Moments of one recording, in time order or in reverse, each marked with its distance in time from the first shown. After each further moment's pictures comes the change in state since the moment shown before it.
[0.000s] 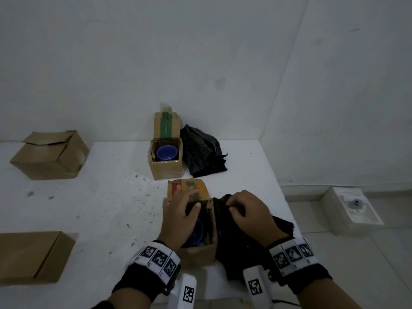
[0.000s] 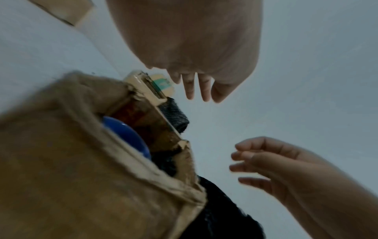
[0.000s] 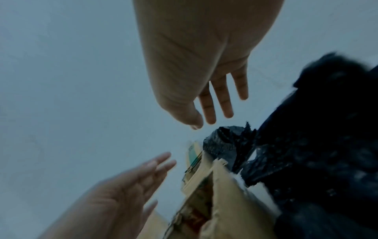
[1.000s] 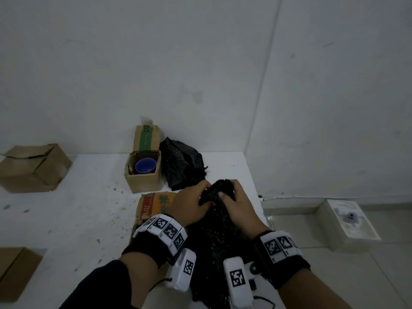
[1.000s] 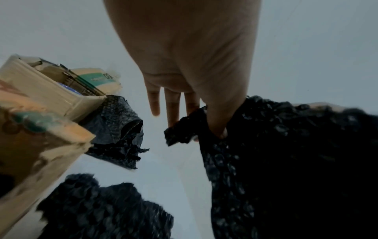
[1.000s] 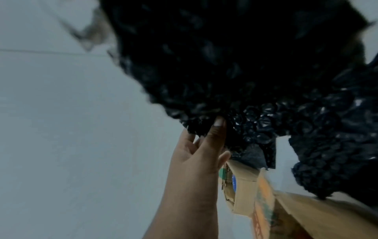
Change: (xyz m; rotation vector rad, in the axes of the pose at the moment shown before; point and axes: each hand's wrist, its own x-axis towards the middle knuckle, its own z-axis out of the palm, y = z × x) left_hand 0.068 0.079 0.062 0.186 -0.235 0.305; right_hand 0.026 0.016 -0.066 0.719 0.020 0.311
